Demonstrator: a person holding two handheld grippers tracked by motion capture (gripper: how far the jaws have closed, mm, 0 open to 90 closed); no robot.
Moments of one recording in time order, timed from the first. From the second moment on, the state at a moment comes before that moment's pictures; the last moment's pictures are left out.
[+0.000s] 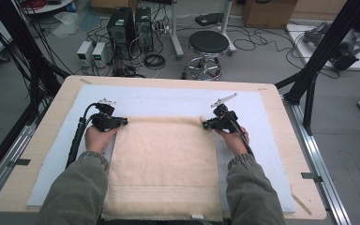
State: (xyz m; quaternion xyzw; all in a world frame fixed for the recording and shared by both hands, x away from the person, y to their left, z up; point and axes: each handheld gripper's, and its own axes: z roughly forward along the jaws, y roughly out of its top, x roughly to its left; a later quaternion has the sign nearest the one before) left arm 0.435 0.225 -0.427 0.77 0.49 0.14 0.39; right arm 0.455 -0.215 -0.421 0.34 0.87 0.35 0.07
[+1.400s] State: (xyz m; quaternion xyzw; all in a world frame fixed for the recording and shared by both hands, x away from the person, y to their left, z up) left arm 0.343 0.248 -0.380 0.76 0.39 0.18 0.49; right arm 0.384 -0.233 -0.353 0.25 0.86 0.43 0.08
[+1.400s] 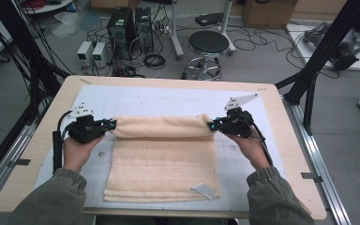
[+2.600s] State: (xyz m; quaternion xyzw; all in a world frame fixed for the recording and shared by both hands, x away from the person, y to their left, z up) left arm 0.248 0.266 -0.415 0.80 0.34 0.15 0.47; right arm 0.303 -0.265 -0.397 0.26 0.86 0.44 0.05
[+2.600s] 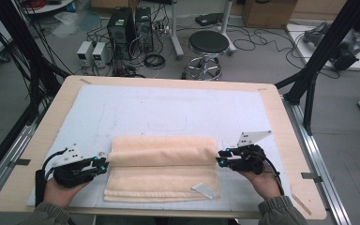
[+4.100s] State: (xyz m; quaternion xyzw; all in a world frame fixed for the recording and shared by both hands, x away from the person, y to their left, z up) left arm 0.239 0.241 -0.407 0.83 0.28 0.13 0.46; right arm 0.291 -0.237 -0.405 0.20 0.89 0.42 0.02
